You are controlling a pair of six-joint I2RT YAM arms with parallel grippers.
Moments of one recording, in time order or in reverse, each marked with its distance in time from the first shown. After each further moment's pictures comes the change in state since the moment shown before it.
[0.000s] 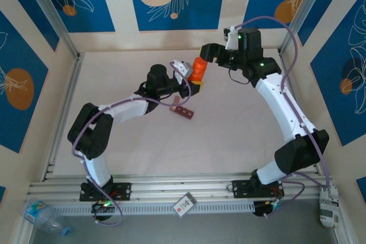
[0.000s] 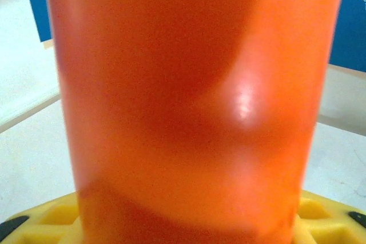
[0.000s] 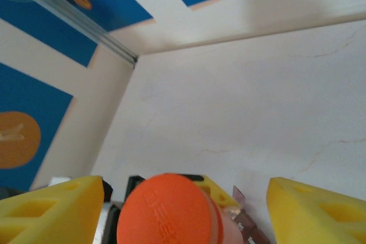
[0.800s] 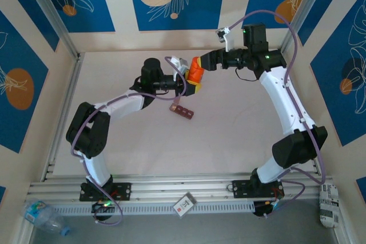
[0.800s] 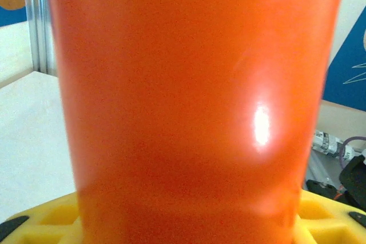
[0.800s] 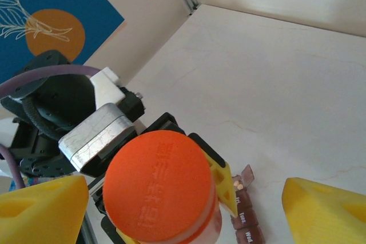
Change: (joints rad) left arm 0.071 0.001 0.054 -0.003 0.365 -0.140; right arm -0.048 0.061 0.113 -0.201 -0.346 -0.436
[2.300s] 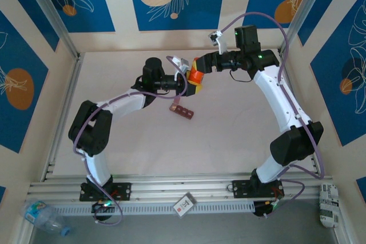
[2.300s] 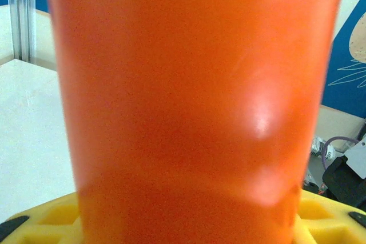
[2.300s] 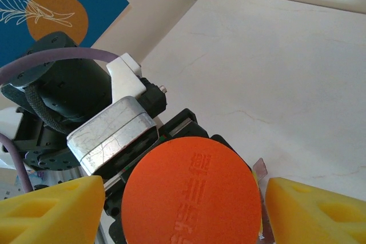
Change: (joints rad) left arm 0.001 0.031 0.019 -0.006 0.038 -0.044; right arm 0.035 0.034 0.002 -0.009 0.008 0.007
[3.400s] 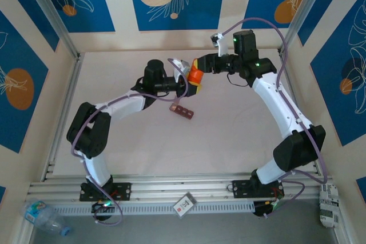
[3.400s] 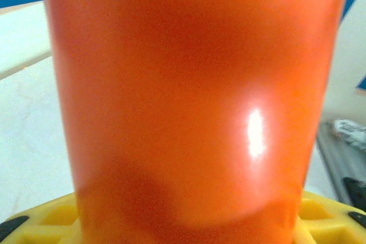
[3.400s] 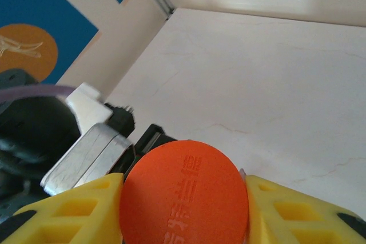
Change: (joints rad) left arm -0.035 -0.042 -0.030 -0.116 -0.225 0.140; right arm 0.044 -0.077 -0.180 0.211 0.171 0.158
